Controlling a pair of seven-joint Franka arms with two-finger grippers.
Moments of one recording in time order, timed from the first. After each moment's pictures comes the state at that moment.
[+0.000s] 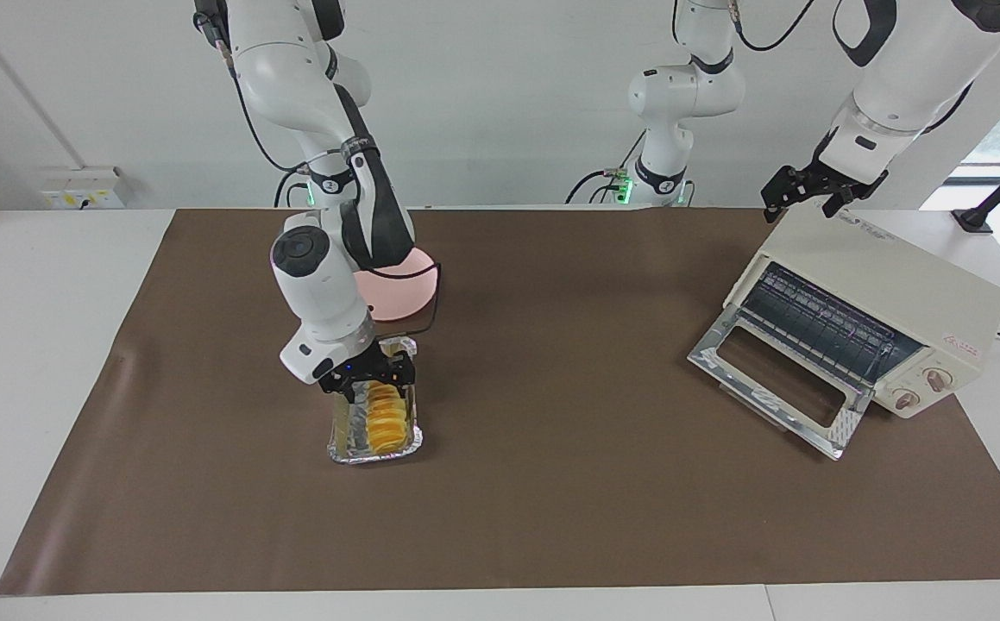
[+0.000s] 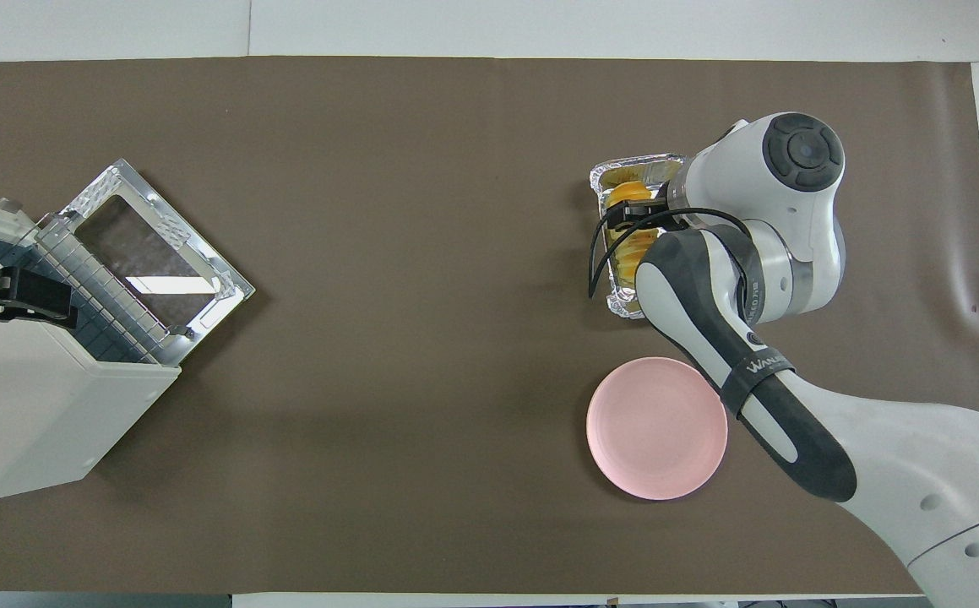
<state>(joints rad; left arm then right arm) -0.01 -0.08 -0.05 -1.68 0.01 1.45 -0.06 0.19 0.40 0.05 -1.79 0.08 2.30 0.18</state>
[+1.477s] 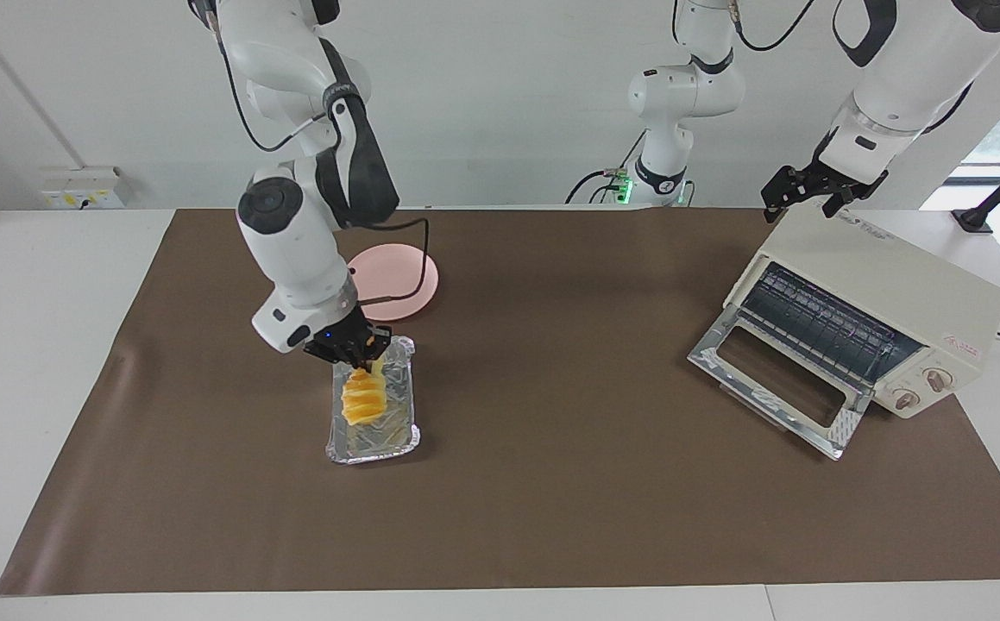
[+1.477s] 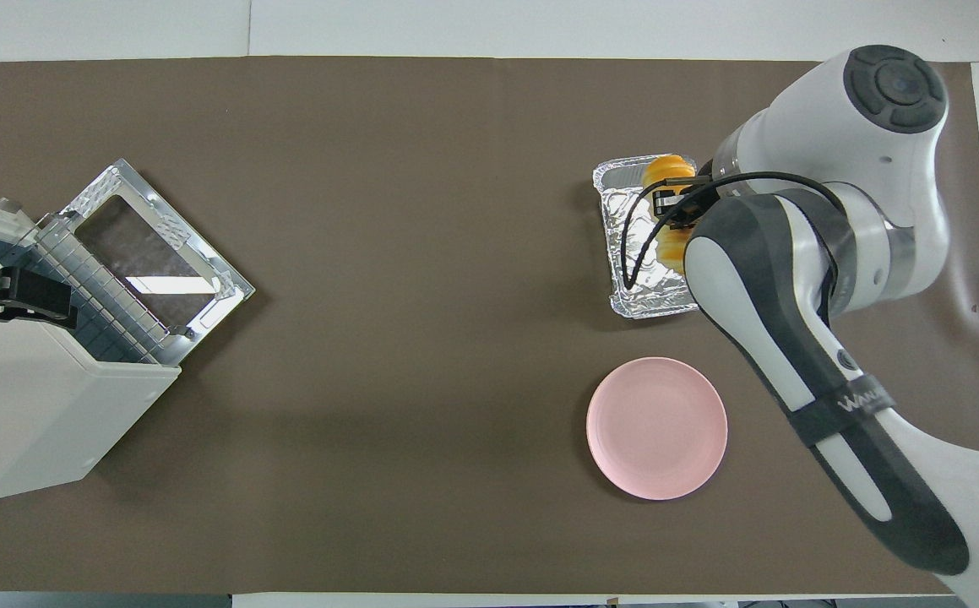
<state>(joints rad) -0.01 -0.08 -0.05 -1.68 0.01 1.45 -0.06 0.18 0.25 0.04 -1.66 0.08 1.93 0.18</state>
